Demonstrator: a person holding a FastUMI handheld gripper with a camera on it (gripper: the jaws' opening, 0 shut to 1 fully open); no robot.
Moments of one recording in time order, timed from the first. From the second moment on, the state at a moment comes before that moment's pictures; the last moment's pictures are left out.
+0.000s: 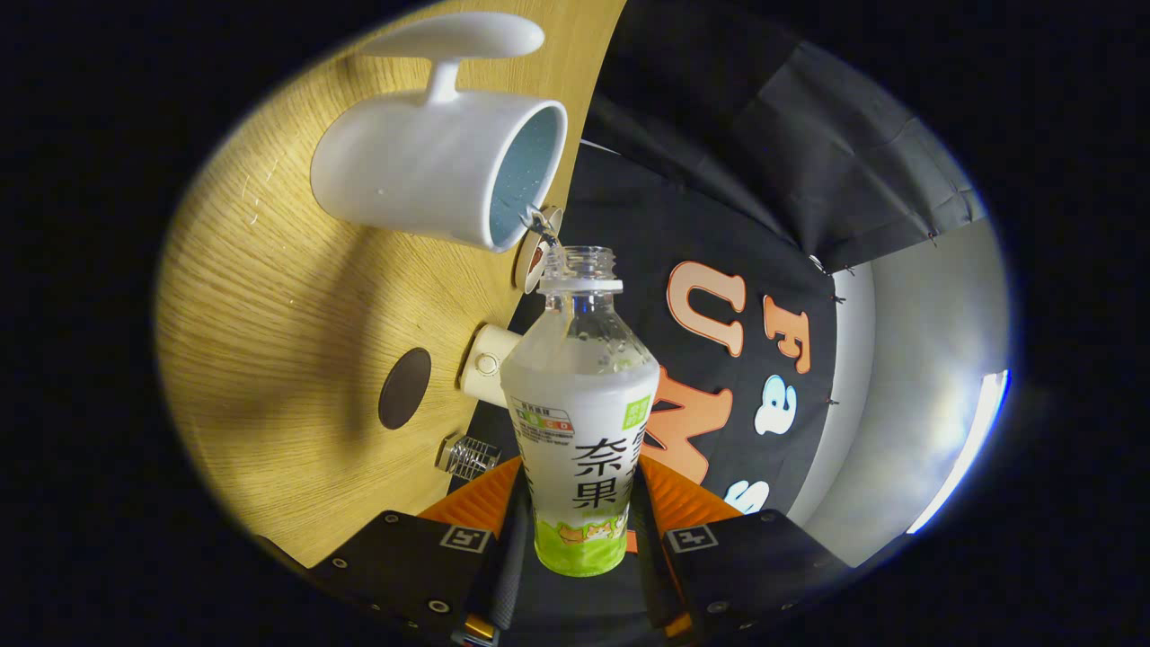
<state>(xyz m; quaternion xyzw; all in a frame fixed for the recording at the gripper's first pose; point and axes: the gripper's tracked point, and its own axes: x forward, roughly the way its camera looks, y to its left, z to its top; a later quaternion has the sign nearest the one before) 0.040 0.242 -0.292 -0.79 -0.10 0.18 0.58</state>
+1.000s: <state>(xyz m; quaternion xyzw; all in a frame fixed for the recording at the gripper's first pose) 0.043 0.260 -0.277 -0.81 -0.15 0.18 0.53</state>
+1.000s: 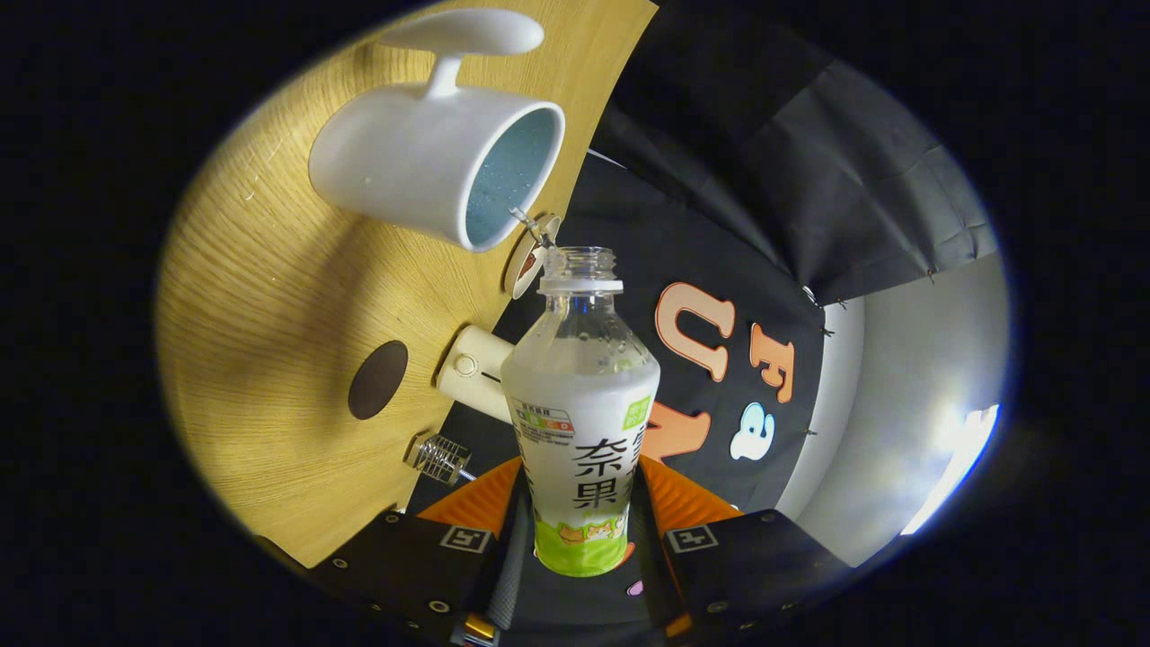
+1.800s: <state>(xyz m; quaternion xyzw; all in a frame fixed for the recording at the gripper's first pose) 0.035 0.262 -0.270 -0.83 -0.18 0.18 0.49</state>
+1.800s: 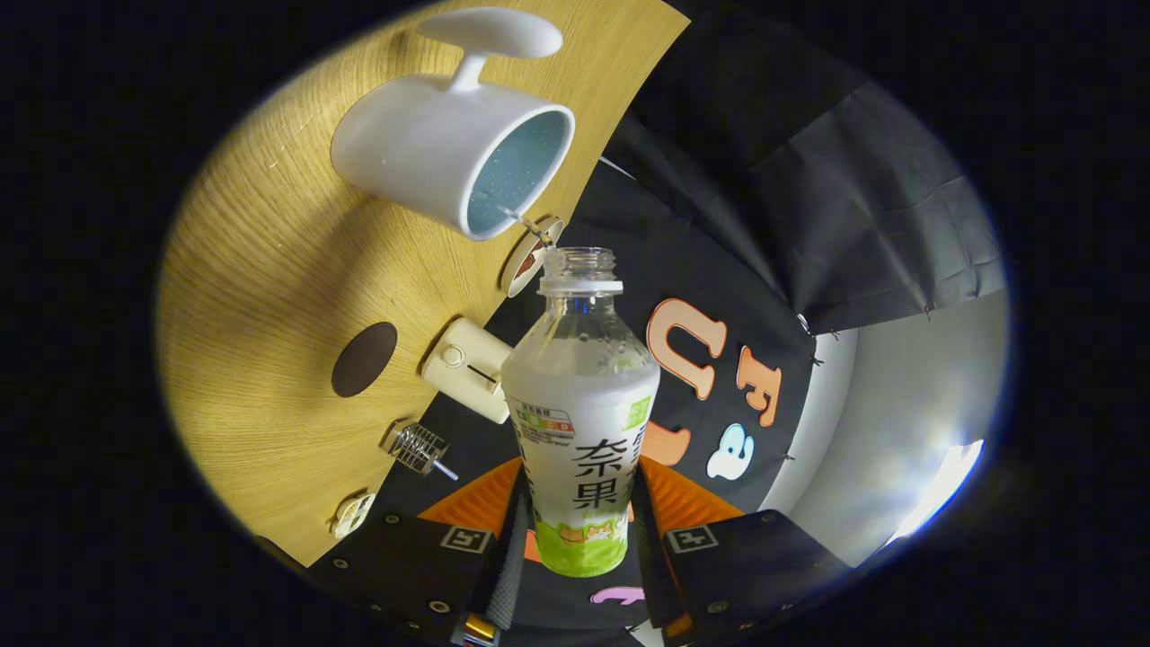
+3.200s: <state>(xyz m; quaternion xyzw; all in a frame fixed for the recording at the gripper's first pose) 0.028 0.301 -0.247 -0.86 -0.25 0.19 0.41</state>
